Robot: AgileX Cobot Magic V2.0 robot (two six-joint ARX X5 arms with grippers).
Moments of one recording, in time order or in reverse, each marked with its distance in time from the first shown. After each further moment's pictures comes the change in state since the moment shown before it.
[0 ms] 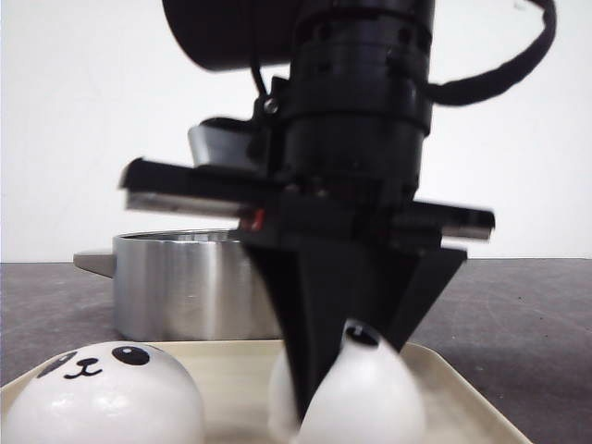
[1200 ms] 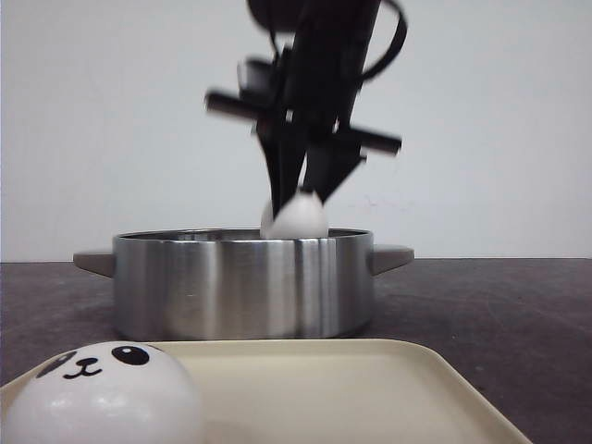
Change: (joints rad) left arm 0.000 0.000 0.000 -0.003 0.000 0.000; right arm -0.351 0.269 0.507 -0.054 0.016 -0.265
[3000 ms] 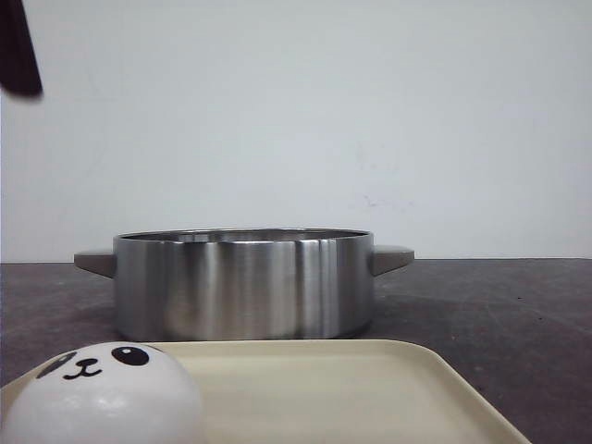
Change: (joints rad) left arm -0.294 0.051 -0.966 0.264 0.307 -0.238; right arm 0.346 -0.778 0.164 -0.093 0.494 -0.055
